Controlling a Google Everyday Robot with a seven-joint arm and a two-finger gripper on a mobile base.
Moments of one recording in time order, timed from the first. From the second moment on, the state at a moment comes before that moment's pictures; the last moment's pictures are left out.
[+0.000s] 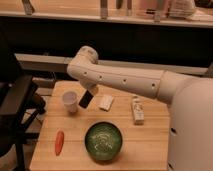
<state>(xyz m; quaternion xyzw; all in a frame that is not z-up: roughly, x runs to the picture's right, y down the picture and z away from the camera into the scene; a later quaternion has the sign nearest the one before) -0.079 -0.002 0.765 -0.16 -0.06 -0.33 0.93</state>
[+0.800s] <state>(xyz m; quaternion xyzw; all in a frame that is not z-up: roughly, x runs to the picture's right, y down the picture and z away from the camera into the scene) -0.119 -0.009 0.774 -0.13 -0.07 -0.35 0.92</state>
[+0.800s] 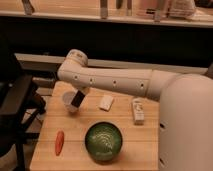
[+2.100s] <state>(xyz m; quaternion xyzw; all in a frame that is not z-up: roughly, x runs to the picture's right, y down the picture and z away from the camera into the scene) -0.148 -0.019 0.785 -0.11 -0.07 -0.37 0.92</state>
